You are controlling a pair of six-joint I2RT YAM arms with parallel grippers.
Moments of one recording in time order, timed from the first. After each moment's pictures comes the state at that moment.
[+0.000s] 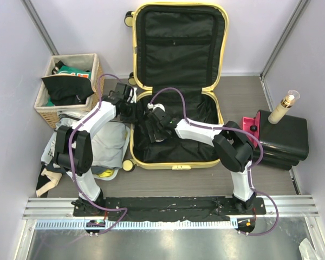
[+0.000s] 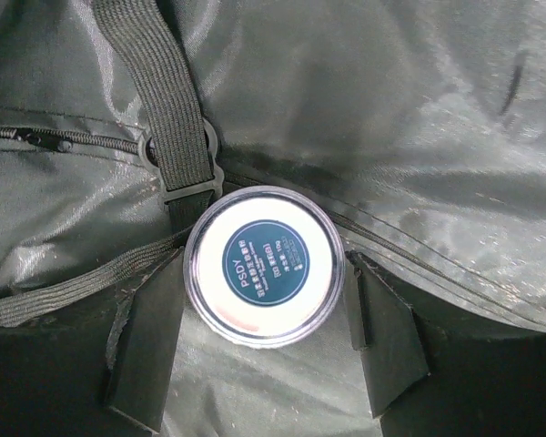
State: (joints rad) left arm -0.32 1.77 1.37 -0.64 0.12 -0.21; right arm 0.85 1.99 1.42 -0.38 0.21 0.39
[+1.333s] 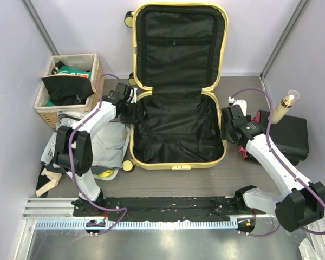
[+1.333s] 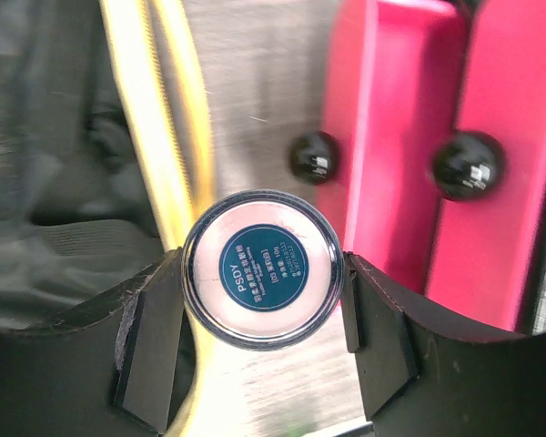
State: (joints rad) left arm -0.33 1.77 1.37 -0.65 0.11 -0.21; right arm 0.36 1.14 0.98 -0.79 0.50 0.28
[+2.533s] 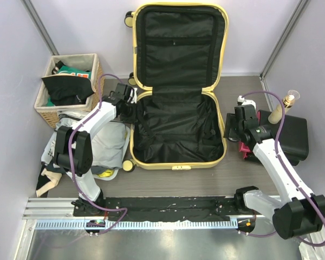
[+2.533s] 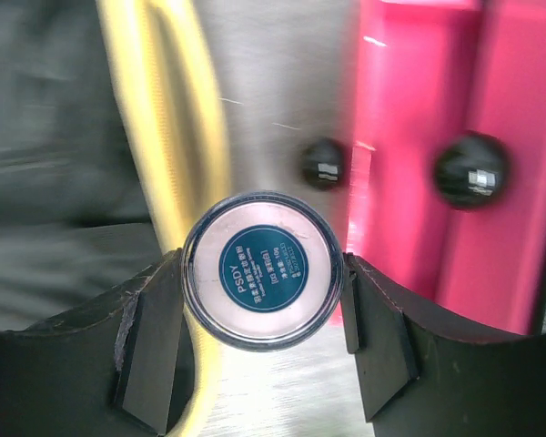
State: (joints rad) left arm -0.33 1.76 1.36 -0.64 0.11 -0.21; right arm 0.19 1.07 0.93 -0.74 0.31 0.25
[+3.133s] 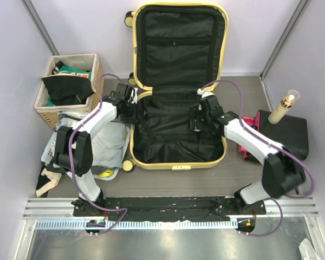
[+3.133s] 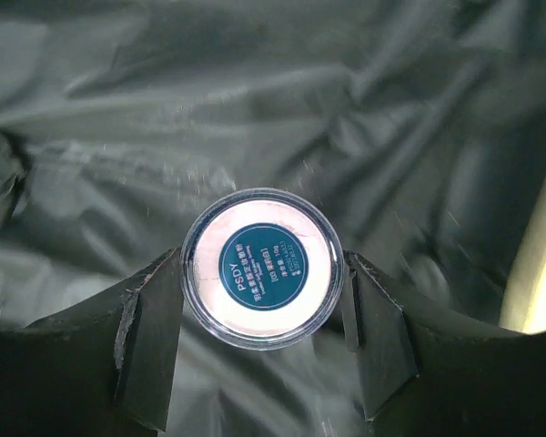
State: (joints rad) left arm -0.34 1.76 1.36 -0.64 0.10 -0.21; right arm 0.46 1.43 1.05 -0.41 0.11 0.29
